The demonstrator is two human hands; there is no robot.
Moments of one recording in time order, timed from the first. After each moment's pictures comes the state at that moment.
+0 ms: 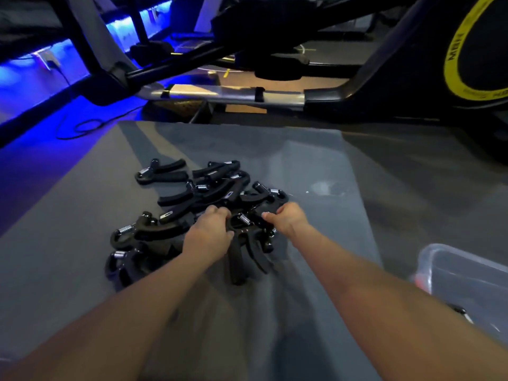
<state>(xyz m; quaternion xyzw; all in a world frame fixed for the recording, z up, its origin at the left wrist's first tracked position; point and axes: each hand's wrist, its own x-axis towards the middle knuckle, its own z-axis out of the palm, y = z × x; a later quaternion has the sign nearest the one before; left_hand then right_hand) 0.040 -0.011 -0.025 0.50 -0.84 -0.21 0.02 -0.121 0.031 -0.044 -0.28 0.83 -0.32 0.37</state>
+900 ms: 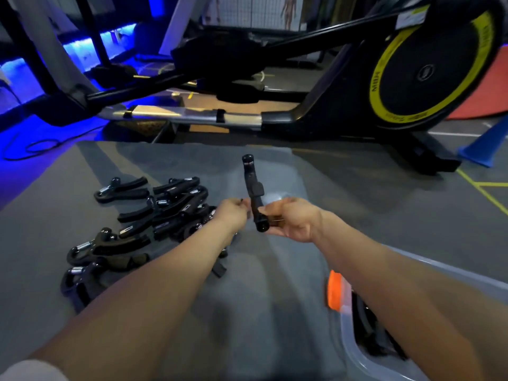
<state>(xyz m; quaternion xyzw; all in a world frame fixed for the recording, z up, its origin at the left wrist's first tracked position) -0.068 0.053 0.032 0.48 -0.62 -0.59 0.18 -0.168 0.135 0.061 -0.18 0.63 -0.50 0.56</state>
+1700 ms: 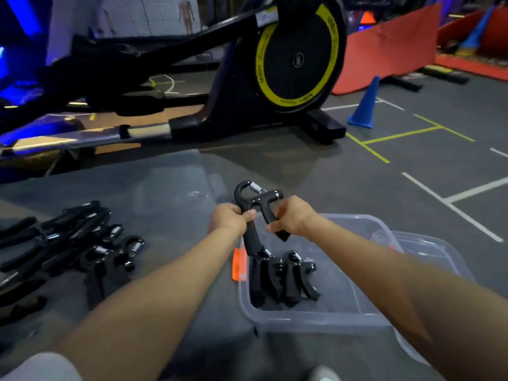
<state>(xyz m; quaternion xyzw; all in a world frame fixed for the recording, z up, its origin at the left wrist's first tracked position) -0.199 0.225 0.025 0.45 -0.70 -0.54 0.12 -0.269 0.347 0.071 -0.24 0.90 -0.27 0.26</state>
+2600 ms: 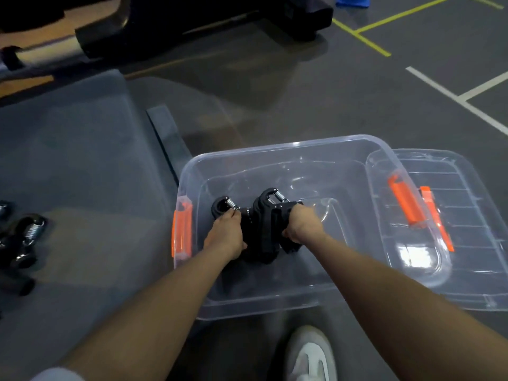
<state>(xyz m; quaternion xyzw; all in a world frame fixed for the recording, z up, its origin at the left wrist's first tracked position) -0.251 0.280 -0.156 0.23 -0.92 -0.20 -0.23 -0.335 0.412 -0.150 -0.10 0.94 -0.14 0.31</state>
